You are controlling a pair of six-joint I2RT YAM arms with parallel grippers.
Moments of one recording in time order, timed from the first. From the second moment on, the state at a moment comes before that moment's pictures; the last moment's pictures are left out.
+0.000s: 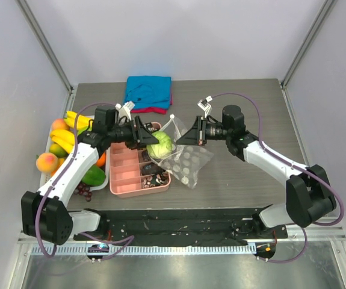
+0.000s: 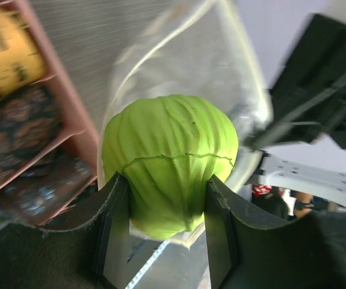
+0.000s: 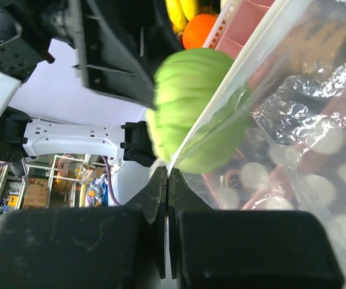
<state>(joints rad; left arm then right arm) -0.27 1.25 1.01 -0.39 0.75 -0.67 0.46 1.41 0.90 0.28 -0.93 0.82</state>
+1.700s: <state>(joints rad) -0.28 1.33 1.21 -0.74 0.59 -0.32 0.46 1.38 1.06 0.21 -0.98 0.83</state>
